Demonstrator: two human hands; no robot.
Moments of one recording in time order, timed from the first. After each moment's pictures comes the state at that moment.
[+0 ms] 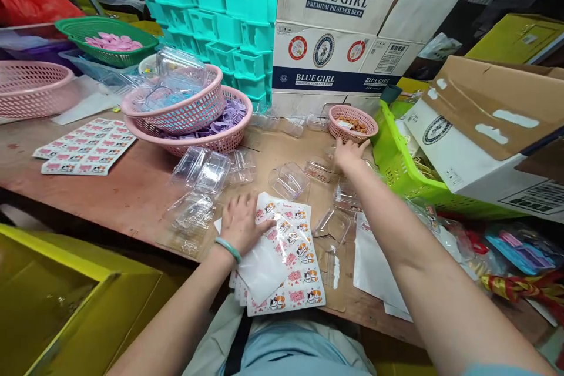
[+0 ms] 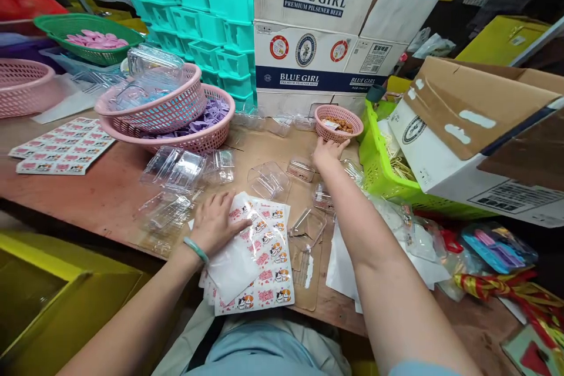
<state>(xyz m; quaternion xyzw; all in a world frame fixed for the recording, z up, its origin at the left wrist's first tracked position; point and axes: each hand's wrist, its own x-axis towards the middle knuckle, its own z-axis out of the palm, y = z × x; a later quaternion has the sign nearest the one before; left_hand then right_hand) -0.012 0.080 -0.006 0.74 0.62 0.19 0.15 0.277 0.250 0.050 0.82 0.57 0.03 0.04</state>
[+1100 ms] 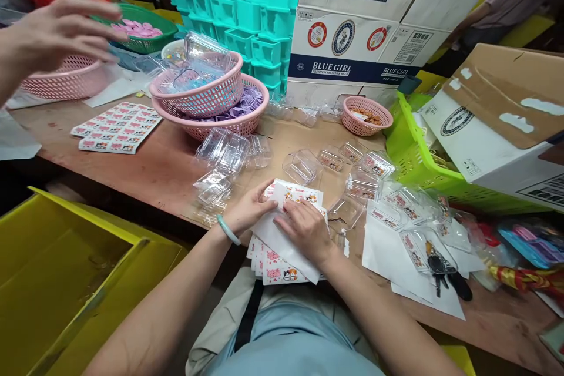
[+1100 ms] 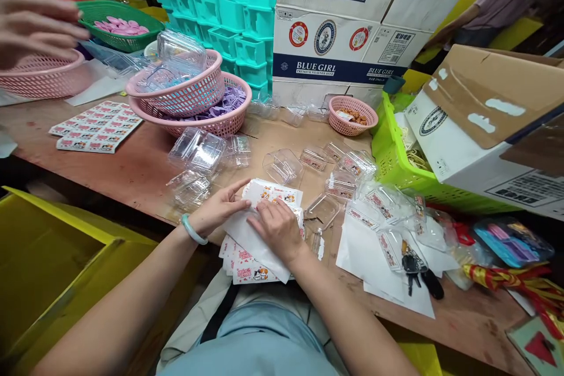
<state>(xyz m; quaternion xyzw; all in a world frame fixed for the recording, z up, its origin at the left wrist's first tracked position) -0.038 0.064 0.025 0.43 0.45 0.34 0.71 0.138 0.026 -0.015 0.46 0.84 -0.01 -0.29</state>
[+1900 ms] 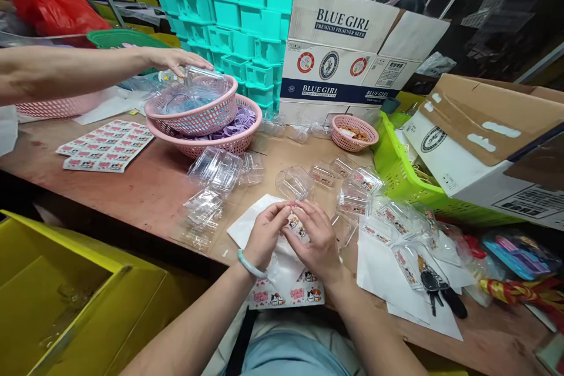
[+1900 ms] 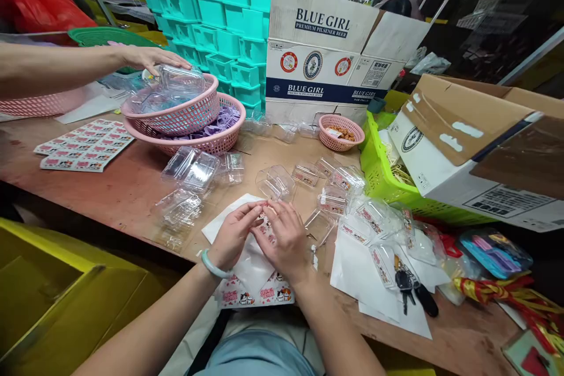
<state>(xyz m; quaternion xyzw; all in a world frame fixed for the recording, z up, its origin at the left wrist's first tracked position) 0.023 0.044 0.024 0.41 0.40 0.49 0.65 0.156 0.021 0.024 0.51 0.73 -0.09 -0.44</state>
